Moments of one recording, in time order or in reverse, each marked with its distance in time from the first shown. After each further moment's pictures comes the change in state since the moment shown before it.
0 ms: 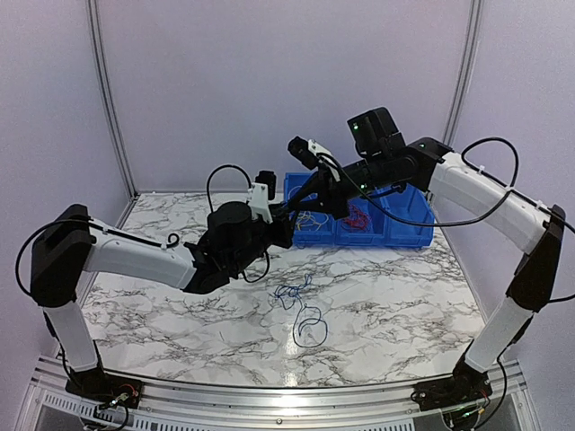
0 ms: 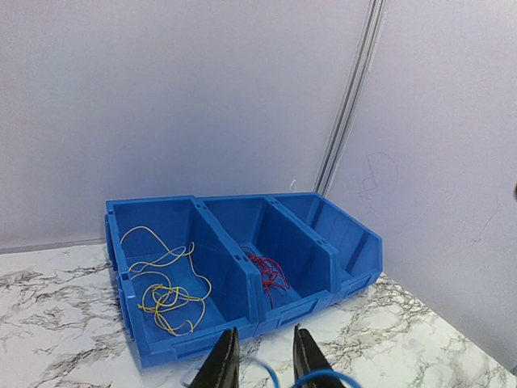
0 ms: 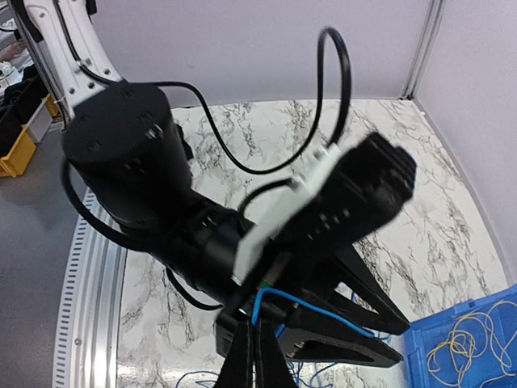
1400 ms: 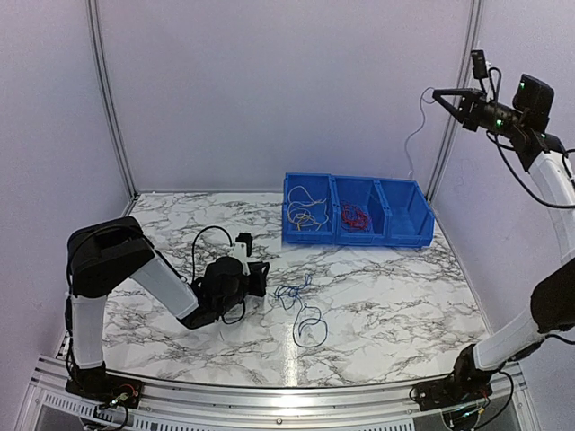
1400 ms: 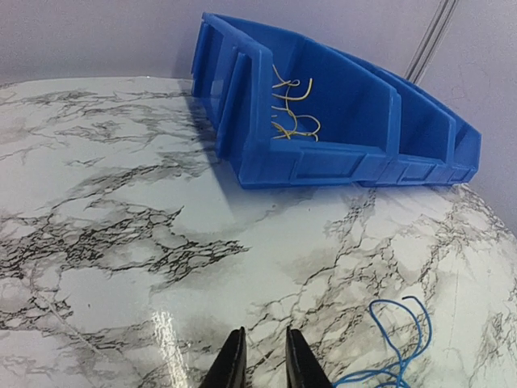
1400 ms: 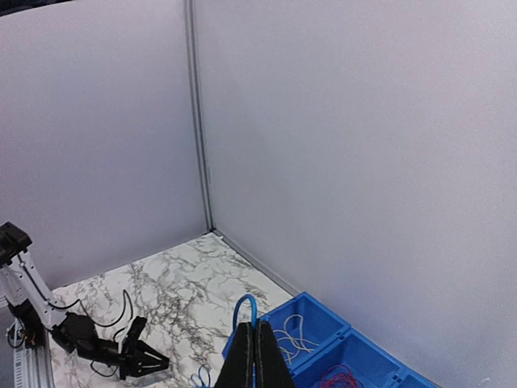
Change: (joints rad) left arm 0.069 0.259 -0.289 0.248 -0.012 -0.185; right arm -0.814 -0.257 0.019 0.431 -0.391 0.496
